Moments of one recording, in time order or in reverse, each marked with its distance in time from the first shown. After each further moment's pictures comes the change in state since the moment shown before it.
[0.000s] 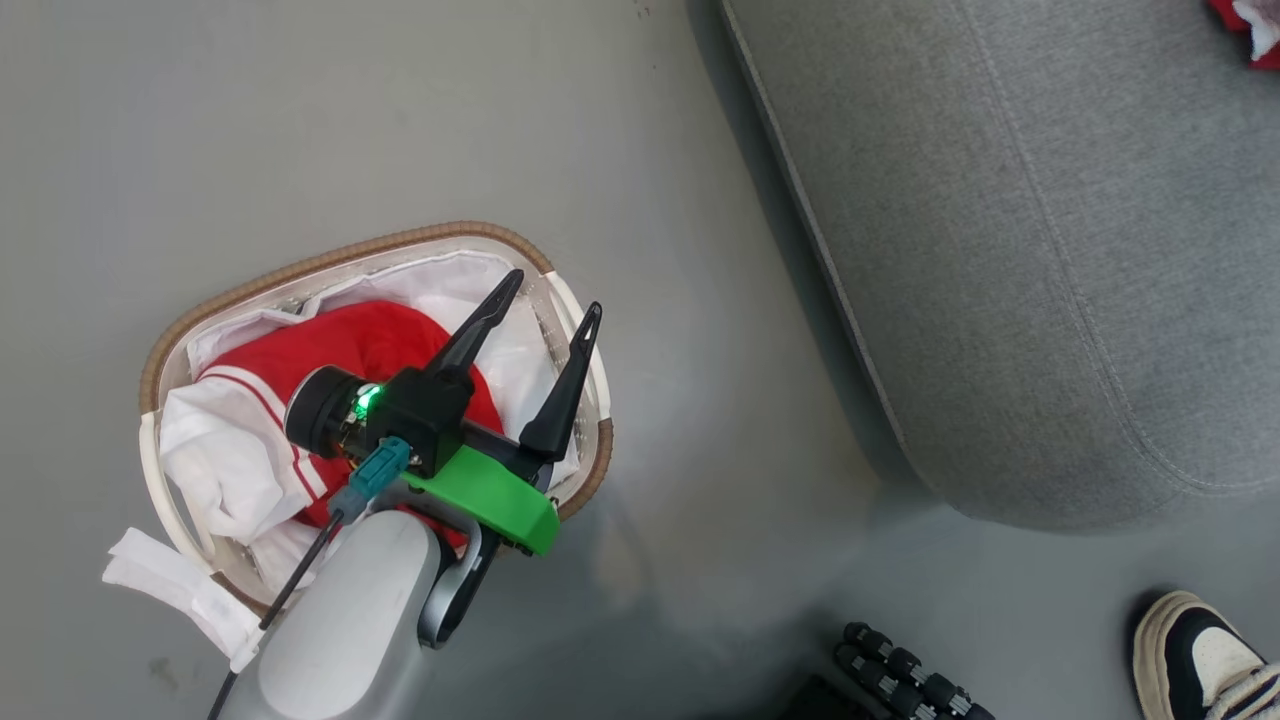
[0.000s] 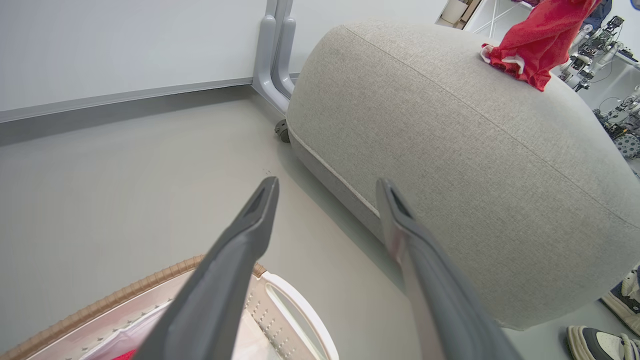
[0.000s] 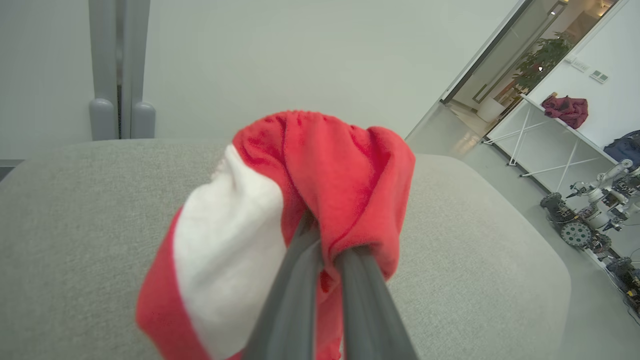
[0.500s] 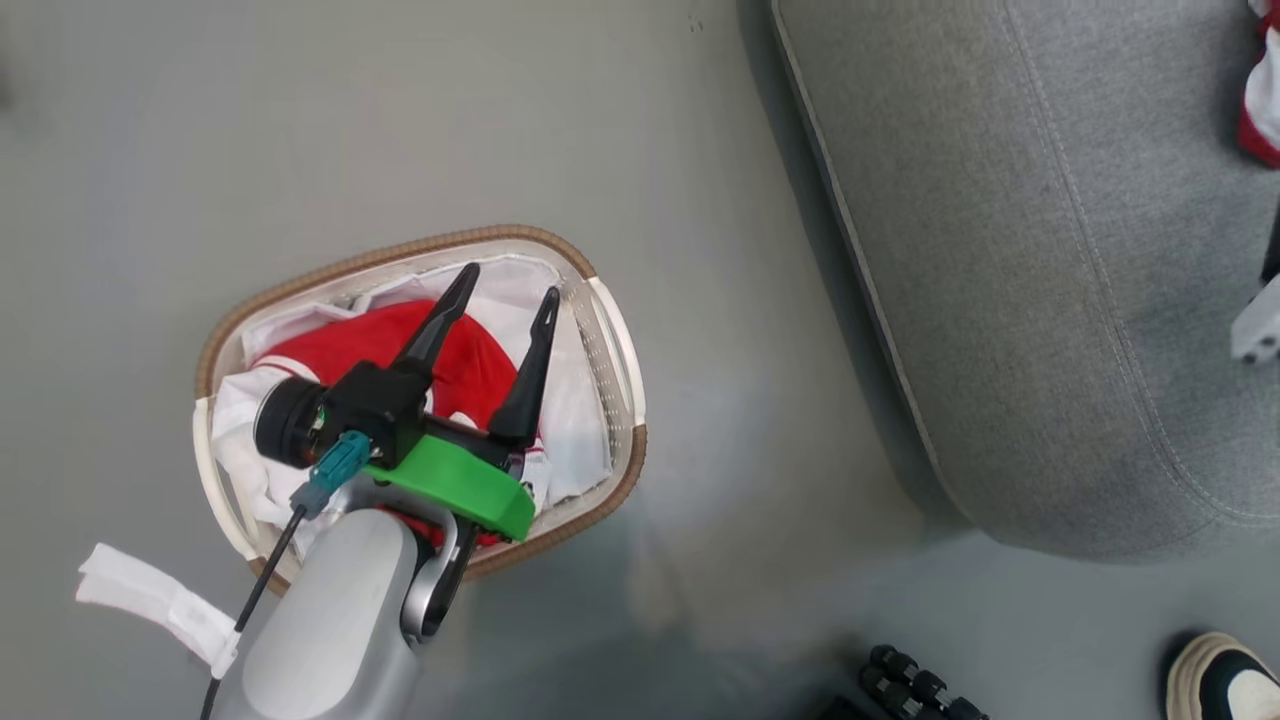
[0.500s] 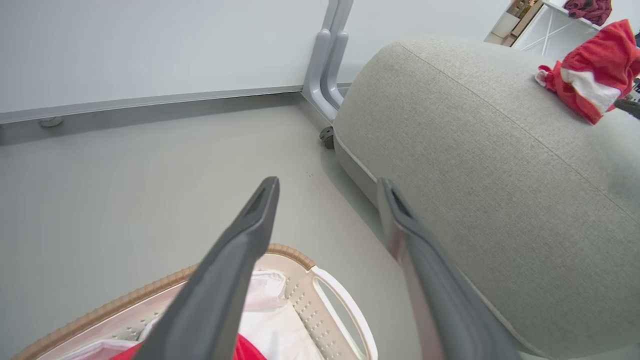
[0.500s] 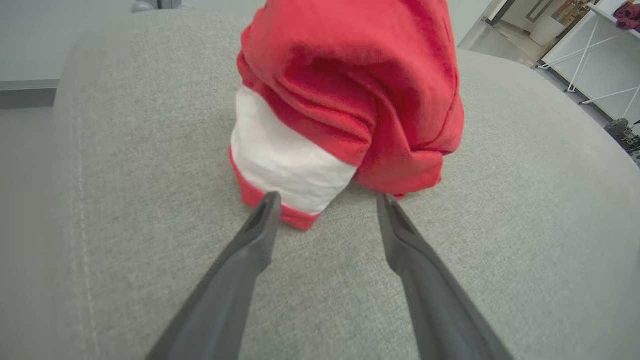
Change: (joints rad) left arm 0.020 -0.032 0.099 0.020 0.002 0.000 0.000; right arm 0.323 0.180 -0.140 -0.091 -0.033 0.000 0.000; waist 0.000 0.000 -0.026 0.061
